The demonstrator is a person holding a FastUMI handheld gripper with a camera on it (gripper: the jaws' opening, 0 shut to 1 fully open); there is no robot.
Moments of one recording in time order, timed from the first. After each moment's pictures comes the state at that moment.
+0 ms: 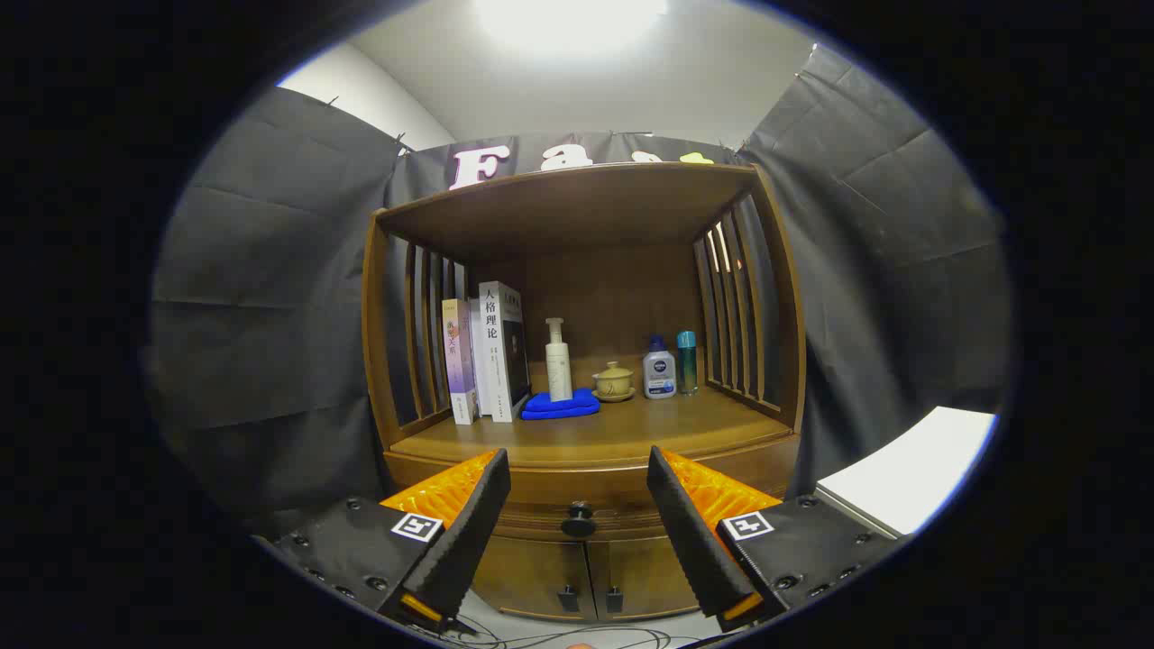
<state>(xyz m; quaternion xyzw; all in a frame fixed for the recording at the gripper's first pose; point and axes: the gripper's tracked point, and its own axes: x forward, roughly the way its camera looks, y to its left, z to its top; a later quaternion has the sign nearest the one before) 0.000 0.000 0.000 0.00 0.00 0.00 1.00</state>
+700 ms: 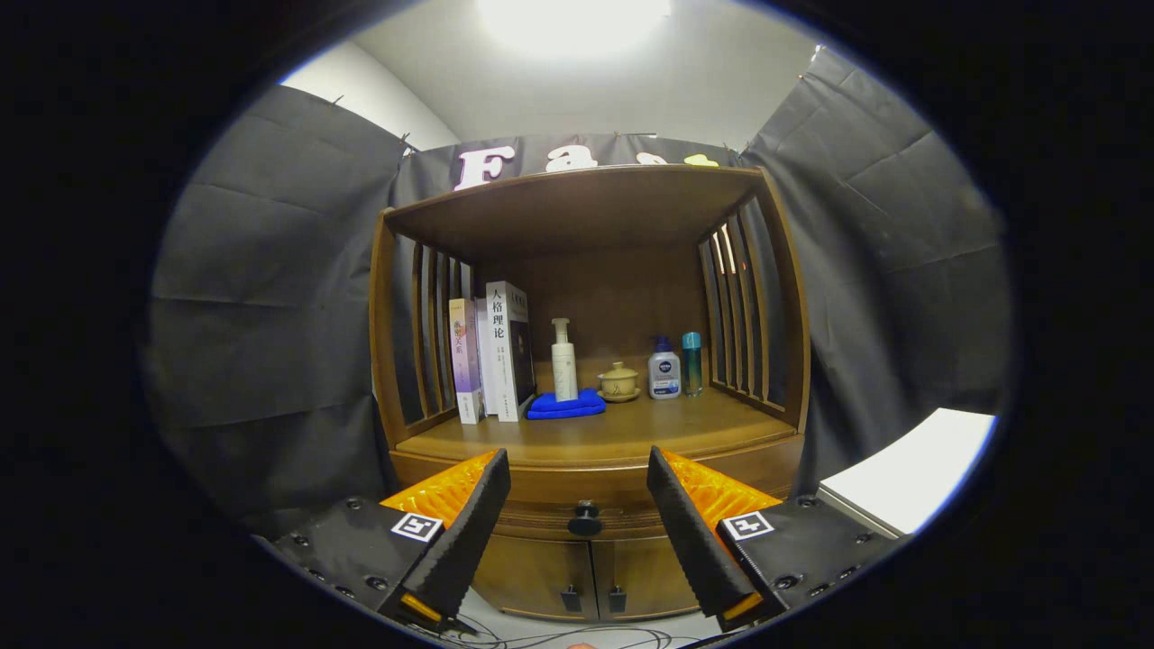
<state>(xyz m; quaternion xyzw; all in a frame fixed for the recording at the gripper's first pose) 0.000 0.006 -0.002 0.00 -0.01 0.00 1.00</state>
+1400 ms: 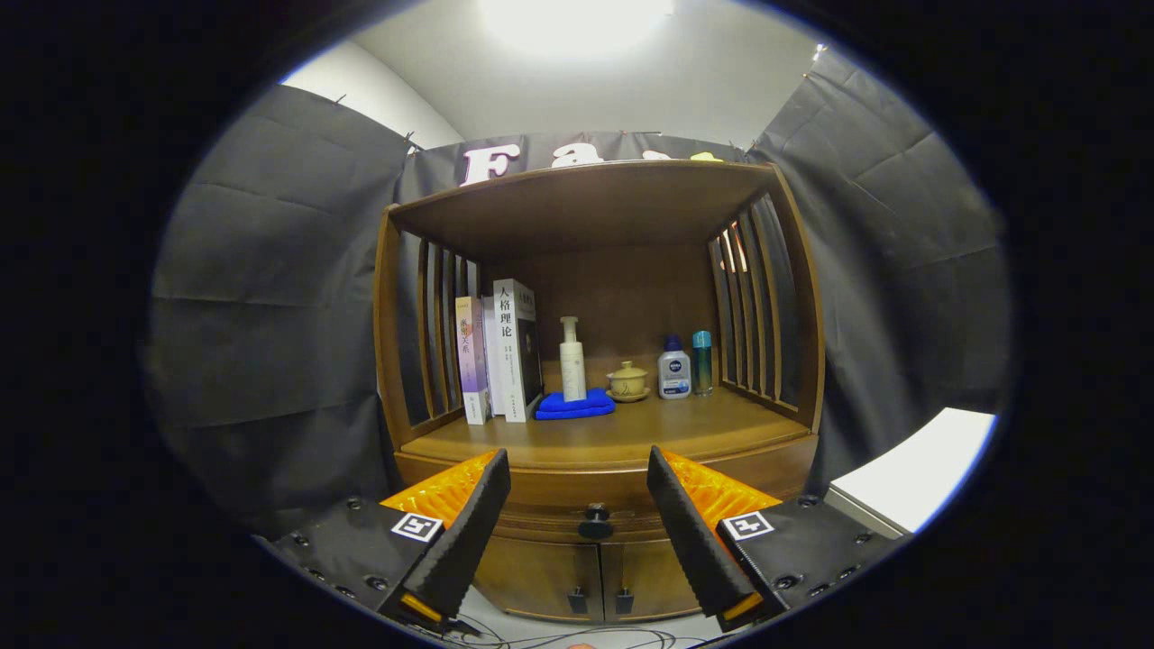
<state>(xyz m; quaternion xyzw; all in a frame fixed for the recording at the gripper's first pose) 0.014 0.017 -0.003 0.00 -0.01 0.01 1.00</state>
